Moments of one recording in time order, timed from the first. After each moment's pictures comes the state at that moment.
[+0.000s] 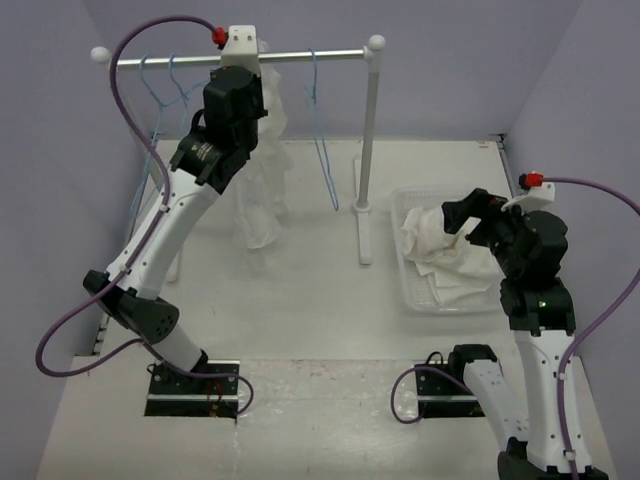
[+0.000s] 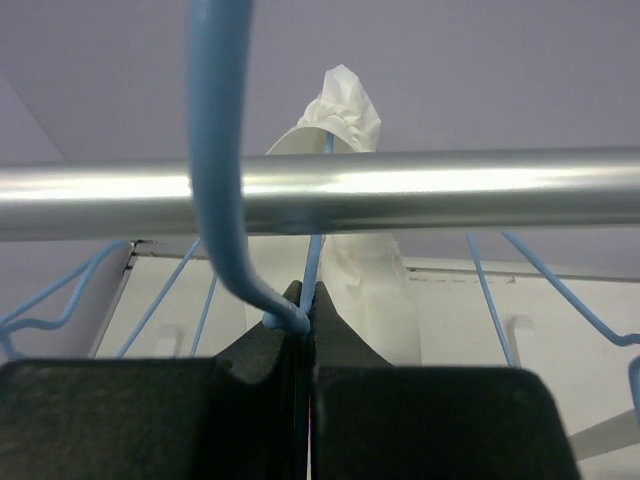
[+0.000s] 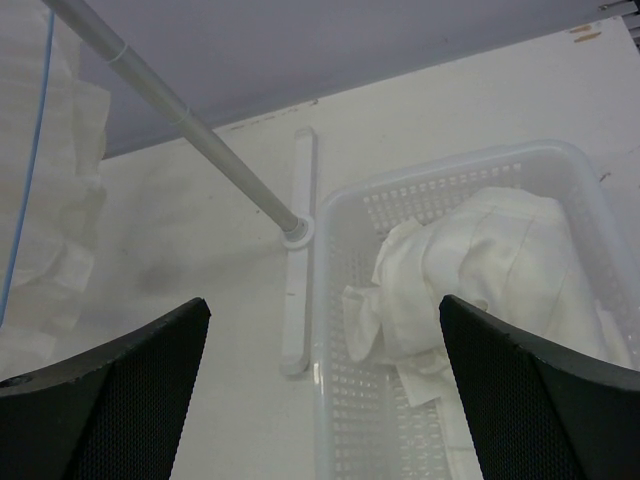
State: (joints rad) left arm -0.52 1.65 1.96 -0.40 -0.64 -0.01; right arm 0.01 0.69 1.00 -0.53 -0.11 0.36
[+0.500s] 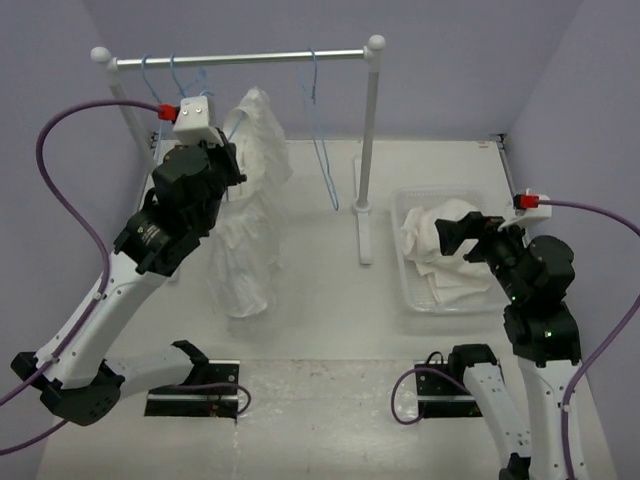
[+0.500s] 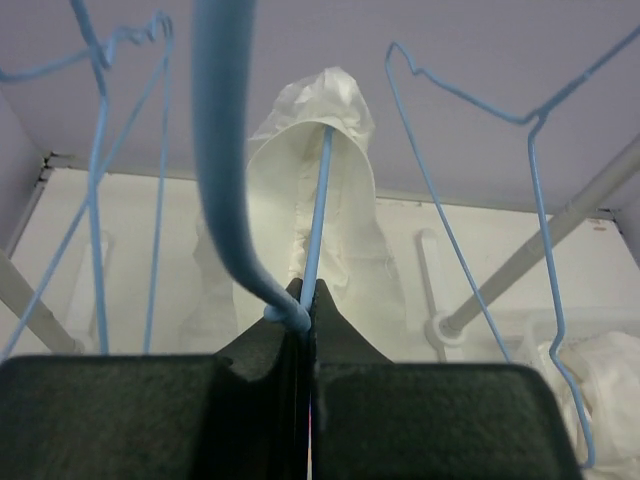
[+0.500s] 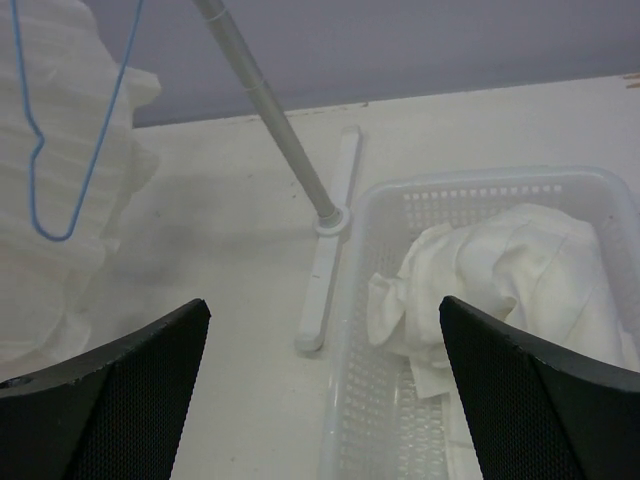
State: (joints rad) left arm -0.62 1.14 1.49 -0.44 -0.59 -0.24; right arm 0.04 0.57 0.97 -0.56 -0.19 0.29
